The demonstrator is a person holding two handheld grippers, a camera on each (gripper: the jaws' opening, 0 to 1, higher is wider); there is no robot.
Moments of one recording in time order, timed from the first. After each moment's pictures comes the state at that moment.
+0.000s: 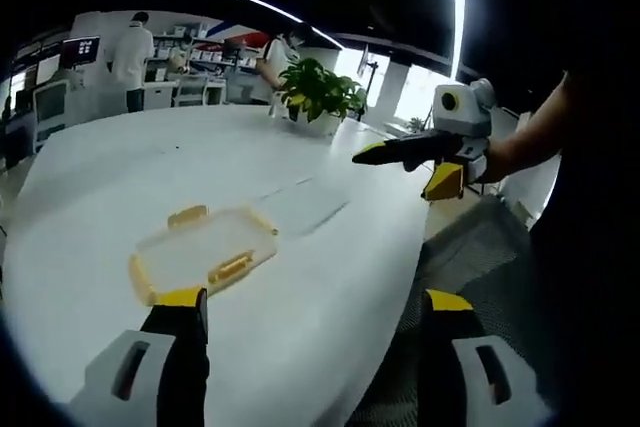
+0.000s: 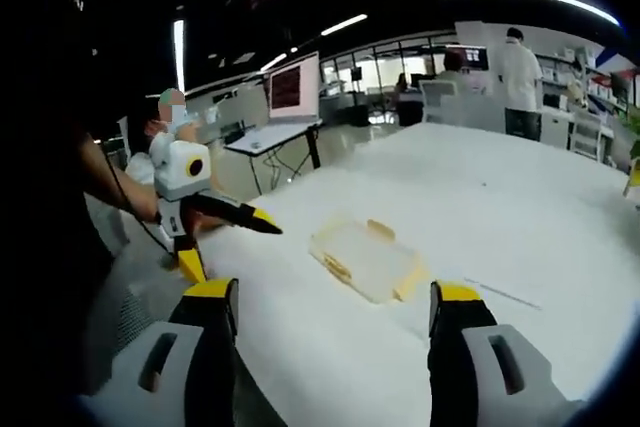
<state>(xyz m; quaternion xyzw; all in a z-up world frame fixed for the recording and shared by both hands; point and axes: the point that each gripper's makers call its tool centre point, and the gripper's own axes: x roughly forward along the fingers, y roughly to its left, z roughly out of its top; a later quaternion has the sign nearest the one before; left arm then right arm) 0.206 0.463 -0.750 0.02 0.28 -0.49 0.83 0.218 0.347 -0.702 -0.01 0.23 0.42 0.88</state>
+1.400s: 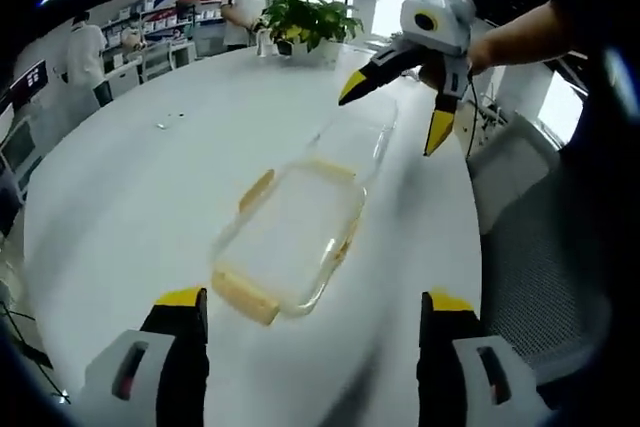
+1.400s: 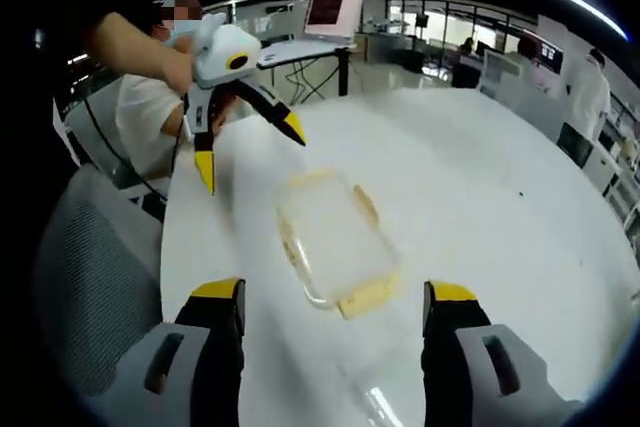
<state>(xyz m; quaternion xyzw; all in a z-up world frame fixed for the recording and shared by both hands) 0.303 0.513 -0.796 0.19 0.36 -0.51 0.76 0.301 0.356 -0.763 -0.19 0.33 0.49 0.78</state>
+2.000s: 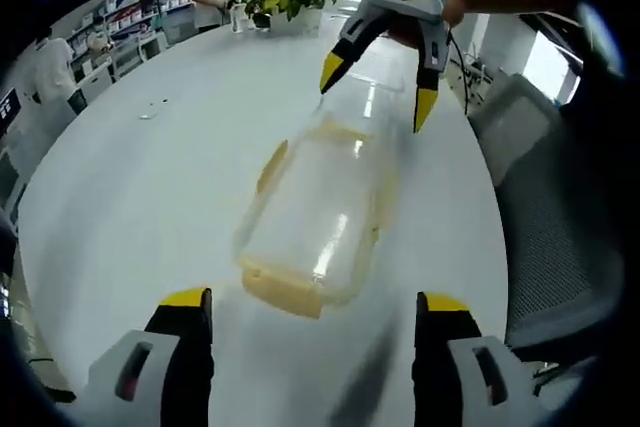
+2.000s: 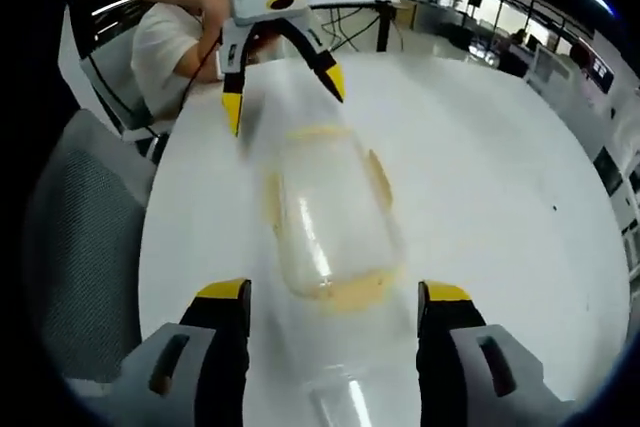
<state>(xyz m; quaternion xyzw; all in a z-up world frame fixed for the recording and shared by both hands) 0.331 0.525 -0.817 0.26 0.37 -0.53 0.71 0.316 0.358 -0.809 -0.30 0.38 0.54 0.69</state>
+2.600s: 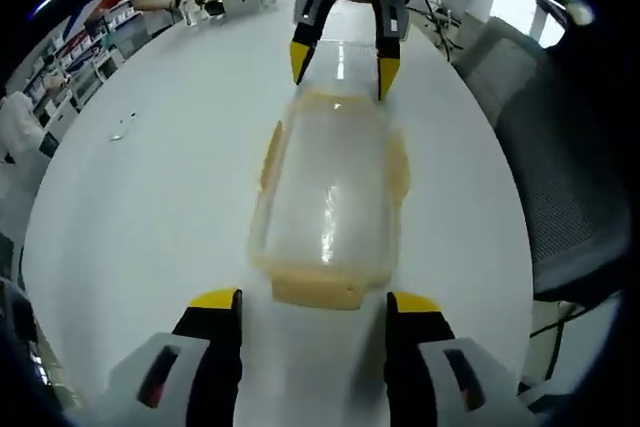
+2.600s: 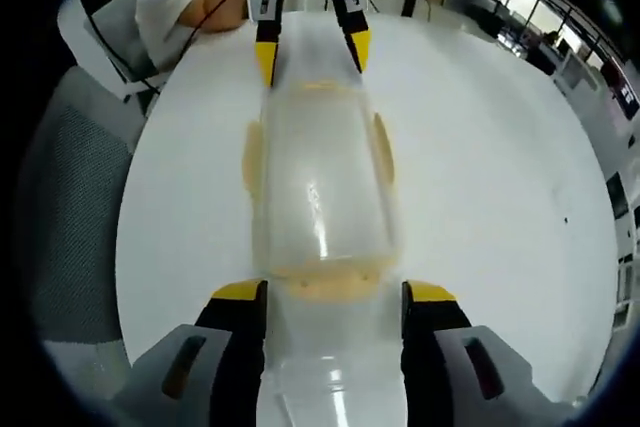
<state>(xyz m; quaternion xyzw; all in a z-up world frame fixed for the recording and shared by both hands) 0.348 0.523 -0.833 0.37 0.37 -0.58 0.62 0.328 0.354 -0.834 -0.37 0.41 0.54 0.64</state>
